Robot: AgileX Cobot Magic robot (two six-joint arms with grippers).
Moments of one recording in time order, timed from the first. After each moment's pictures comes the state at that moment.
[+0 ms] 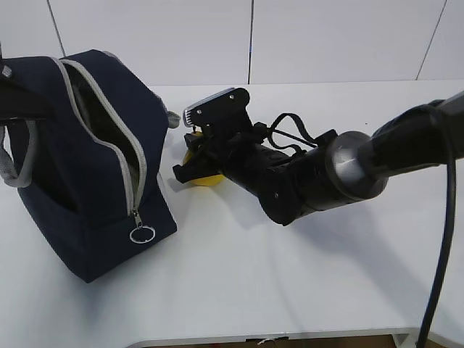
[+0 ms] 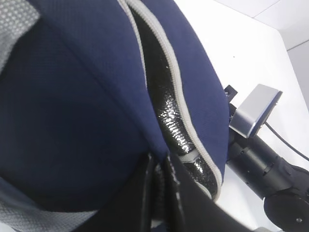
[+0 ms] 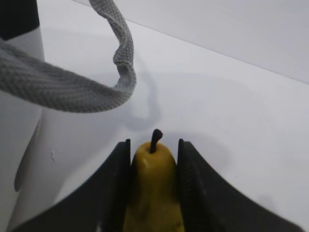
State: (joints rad) left arm -0.07 1.24 -0.85 -0.99 0.65 0.45; right arm 0.63 2.18 -1.23 0.21 -0.59 -0.31
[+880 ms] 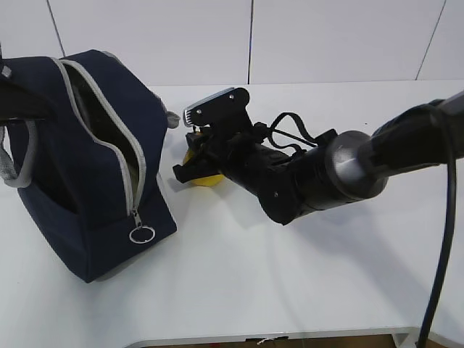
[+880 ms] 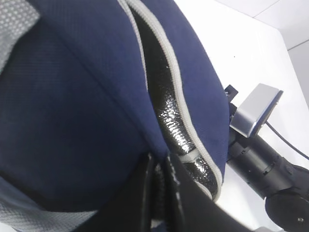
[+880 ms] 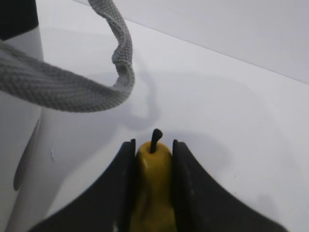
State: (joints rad) left arm -0.07 1.24 -0.85 -0.98 0.65 0.45; right arm 0.63 2.18 -1.23 0.22 -0.58 -0.31
